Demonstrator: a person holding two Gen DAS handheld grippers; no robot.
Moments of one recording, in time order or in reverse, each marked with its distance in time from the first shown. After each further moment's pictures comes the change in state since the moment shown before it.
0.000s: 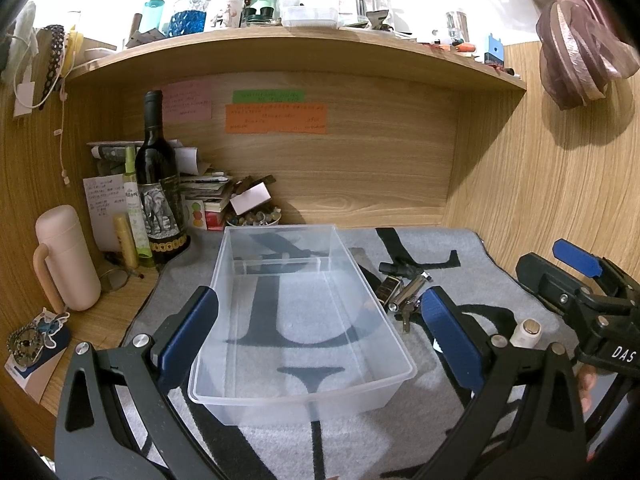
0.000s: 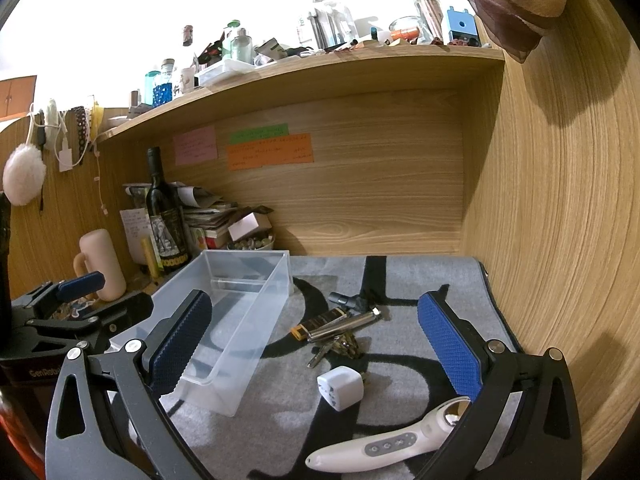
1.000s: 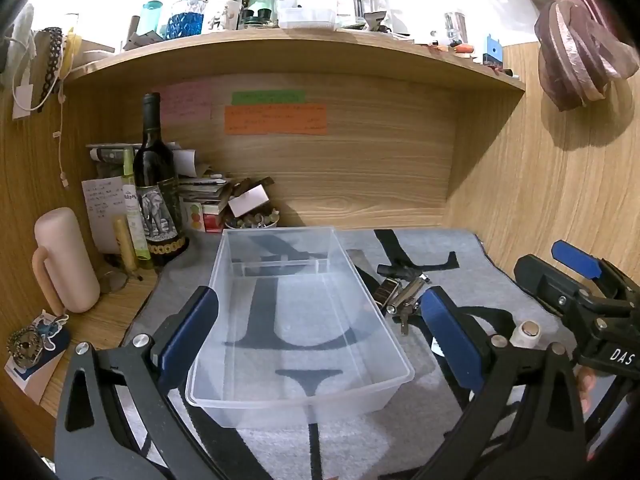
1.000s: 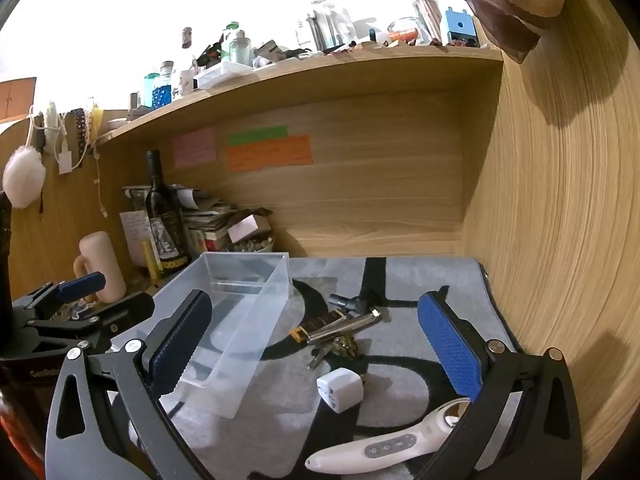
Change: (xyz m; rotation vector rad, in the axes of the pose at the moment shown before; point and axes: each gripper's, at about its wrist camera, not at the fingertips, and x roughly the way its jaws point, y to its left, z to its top) left arm 0.003 0.000 0.003 0.007 0.002 0.002; right arm -0.001 -0.001 0.002 0.005 -0.005 -0.002
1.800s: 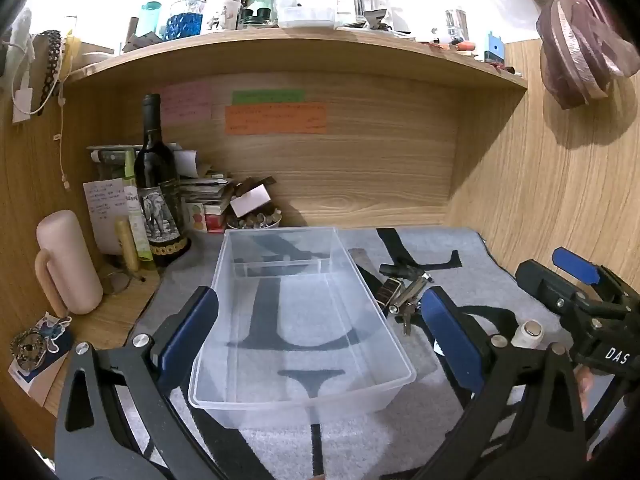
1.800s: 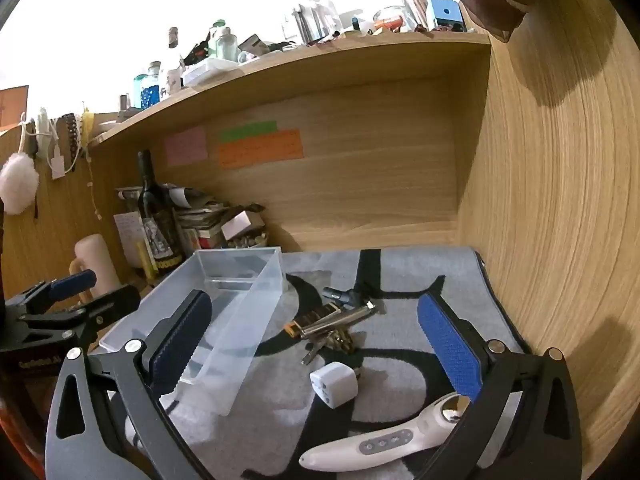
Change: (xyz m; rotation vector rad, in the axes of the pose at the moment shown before) left arm 0.001 -0.001 -0.001 -0.002 0.007 0.005; right arm 0.004 -0.011 -0.007 0.035 0.015 -0.001
